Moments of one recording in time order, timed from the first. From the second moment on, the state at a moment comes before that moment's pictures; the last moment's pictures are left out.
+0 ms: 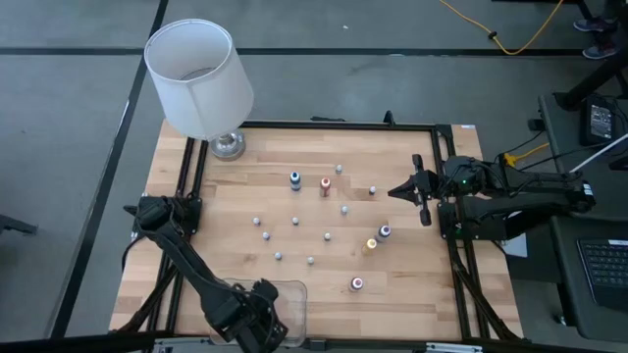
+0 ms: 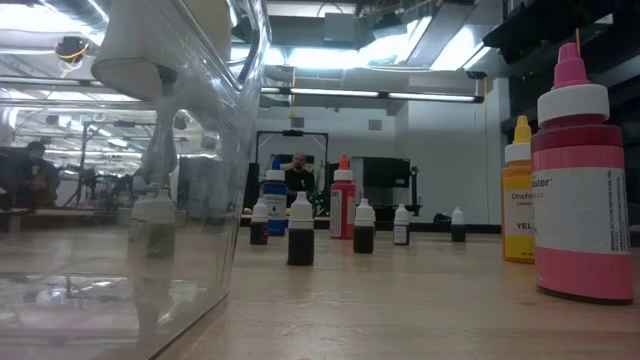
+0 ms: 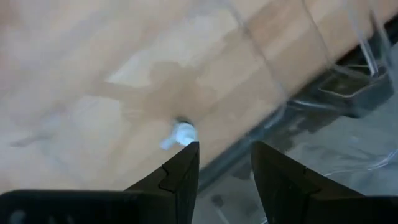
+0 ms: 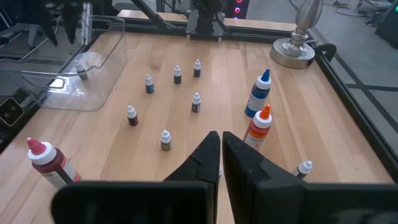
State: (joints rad) left arm -0.81 2.00 1.78 -1.13 -0.22 -1.76; right arm -0.02 0.63 0.66 -0.43 -0.03 -0.09
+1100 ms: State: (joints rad) left arm -0.42 1.53 1.48 -1.50 -0.44 -1.21; right arm -0.02 0.63 0.66 -0.36 -0.03 -0.05
